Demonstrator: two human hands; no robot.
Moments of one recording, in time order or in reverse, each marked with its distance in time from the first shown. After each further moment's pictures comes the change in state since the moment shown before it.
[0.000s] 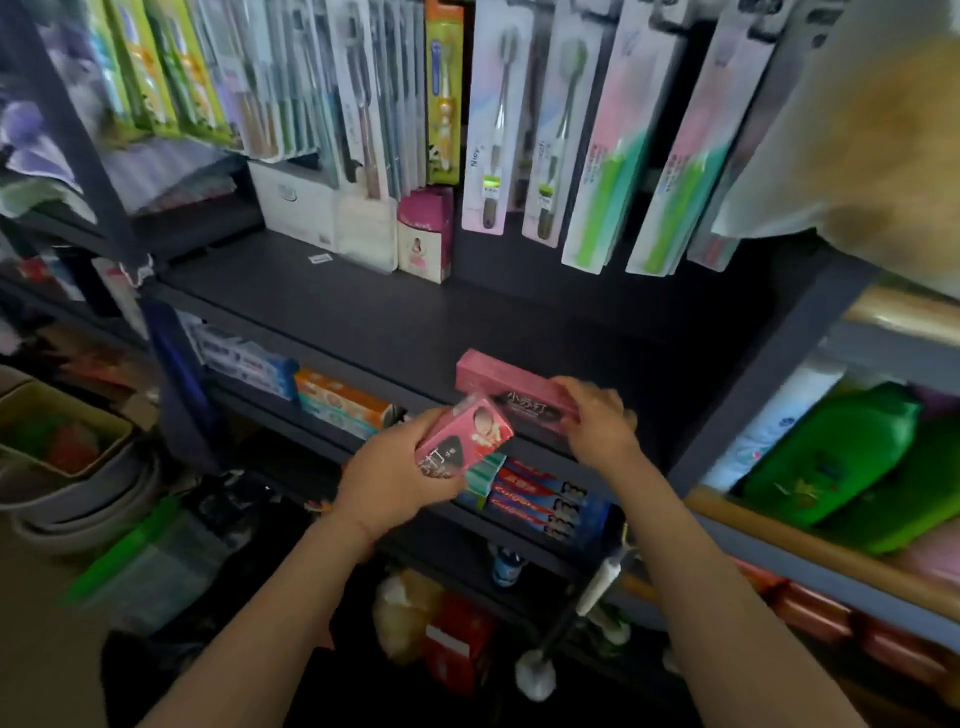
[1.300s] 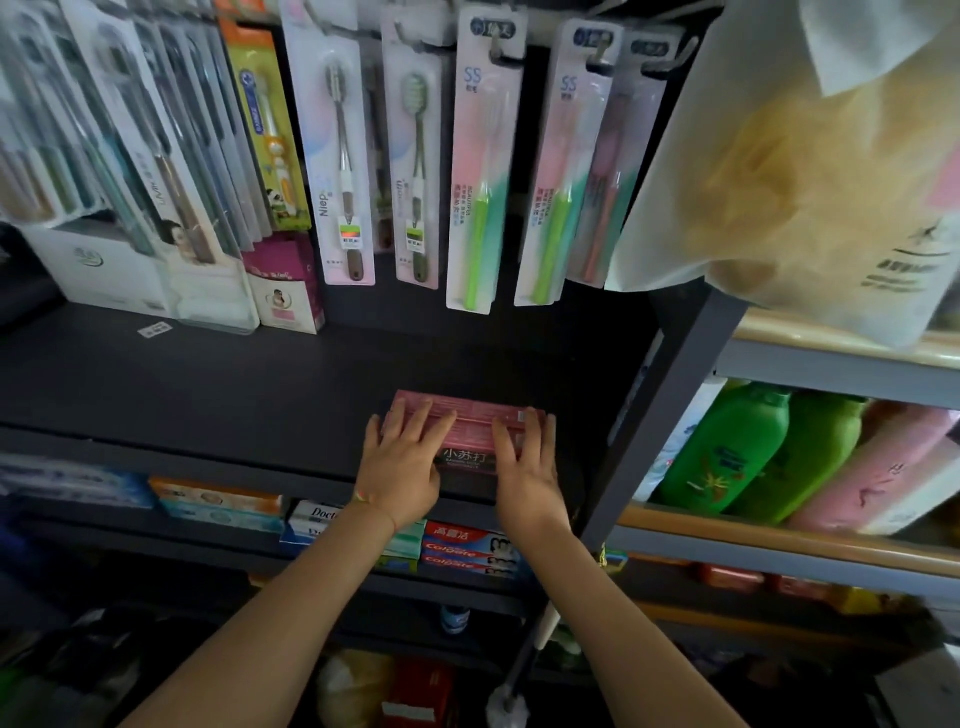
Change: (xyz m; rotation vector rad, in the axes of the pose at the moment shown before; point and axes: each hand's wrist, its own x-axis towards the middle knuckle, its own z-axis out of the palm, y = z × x) left_hand 0.143 0.014 0.079 0.686 -0.123 0.399; right_hand -0.019 -0.007 0.027 -0.138 0.172 0.171
